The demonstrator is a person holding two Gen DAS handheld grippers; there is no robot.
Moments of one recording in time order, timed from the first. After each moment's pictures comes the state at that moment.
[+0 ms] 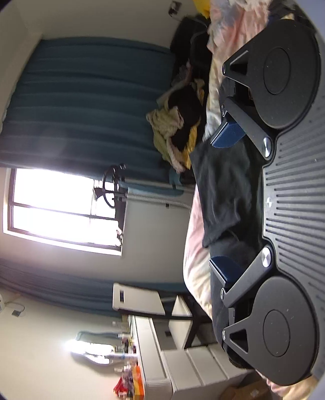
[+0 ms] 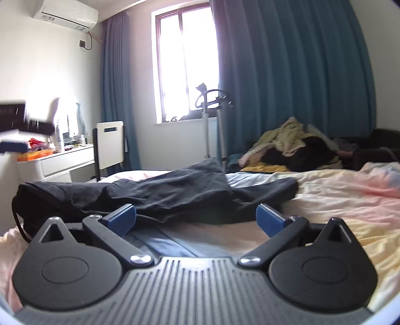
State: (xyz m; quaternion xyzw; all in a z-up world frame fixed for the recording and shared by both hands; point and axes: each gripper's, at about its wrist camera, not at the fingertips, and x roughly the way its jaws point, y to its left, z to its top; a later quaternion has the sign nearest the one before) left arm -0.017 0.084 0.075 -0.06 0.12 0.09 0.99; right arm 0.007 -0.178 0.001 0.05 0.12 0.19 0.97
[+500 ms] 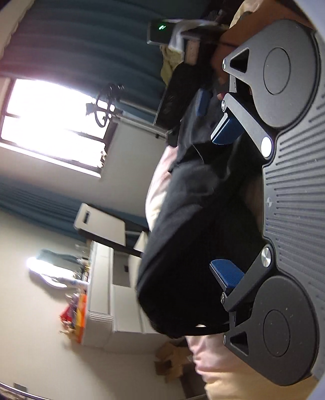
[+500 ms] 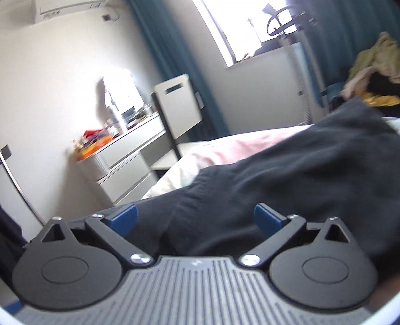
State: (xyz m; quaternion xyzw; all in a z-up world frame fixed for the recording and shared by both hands) left arm 0.018 0.137 -0.009 -0.18 0.16 0.23 0.94; right arm 0.251 0.032 -0.019 0.14 0.27 0.39 0.87
